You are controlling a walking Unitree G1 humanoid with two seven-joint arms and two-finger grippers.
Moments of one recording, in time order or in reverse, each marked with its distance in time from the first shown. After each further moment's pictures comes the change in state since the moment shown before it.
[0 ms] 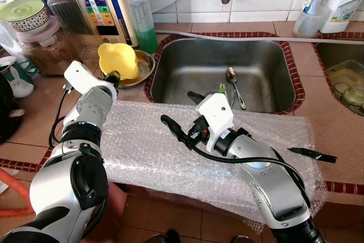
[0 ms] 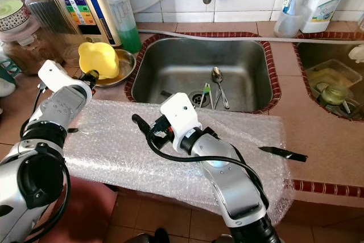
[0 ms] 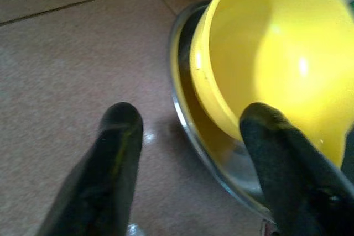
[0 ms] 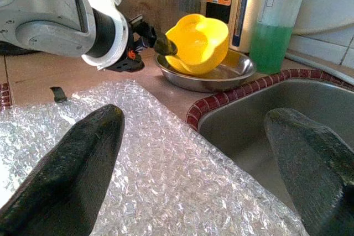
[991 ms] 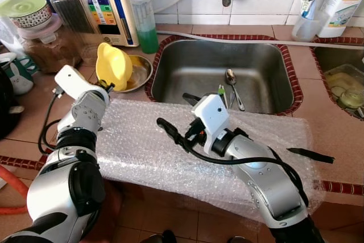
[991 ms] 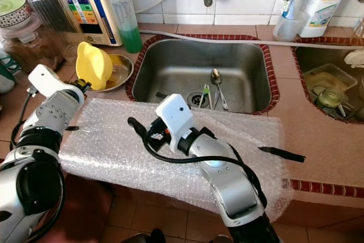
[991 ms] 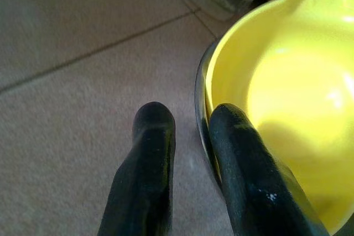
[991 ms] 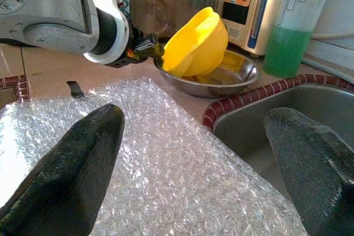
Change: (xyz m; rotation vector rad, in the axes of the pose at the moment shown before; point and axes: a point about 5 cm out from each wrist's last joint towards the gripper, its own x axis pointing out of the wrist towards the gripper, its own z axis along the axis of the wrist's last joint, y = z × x) left arm -0.002 0.015 0.010 0.071 -0.068 0.072; right arm 0.003 0.004 0.000 -0.009 0.003 0.036
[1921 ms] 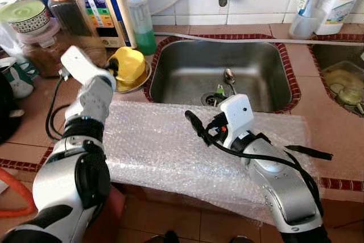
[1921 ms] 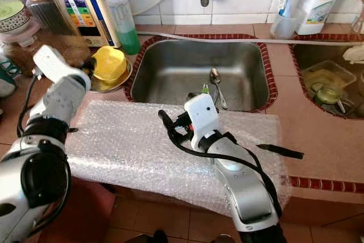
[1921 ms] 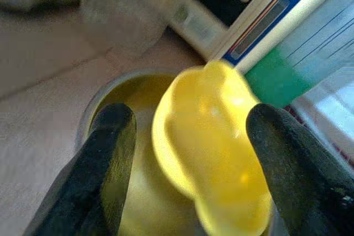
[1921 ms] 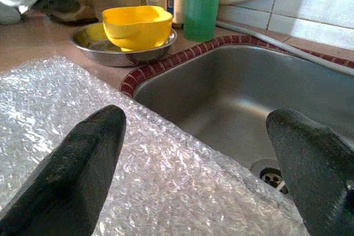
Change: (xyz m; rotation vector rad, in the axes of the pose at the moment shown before) left arm -0.005 -0.041 0.015 0.012 -0.089 -0.140; right arm -0.024 -0.028 -0.016 0.035 0.073 -0.250
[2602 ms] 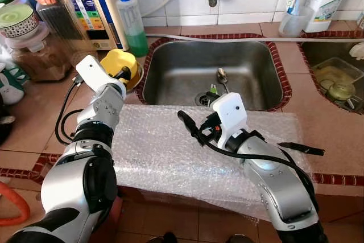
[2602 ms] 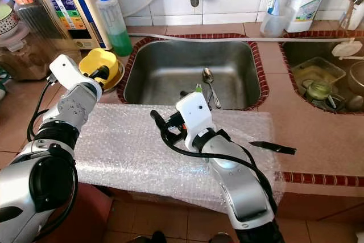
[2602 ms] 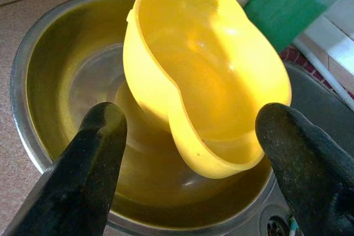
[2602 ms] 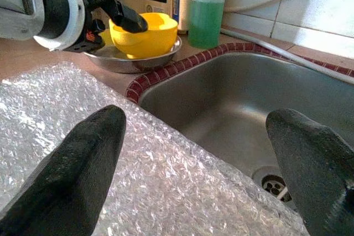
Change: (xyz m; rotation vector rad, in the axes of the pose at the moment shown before) left arm -0.002 0.003 -0.033 0.058 0.108 0.040; right arm 0.007 0.010 0.007 -0.012 -0.021 0.062
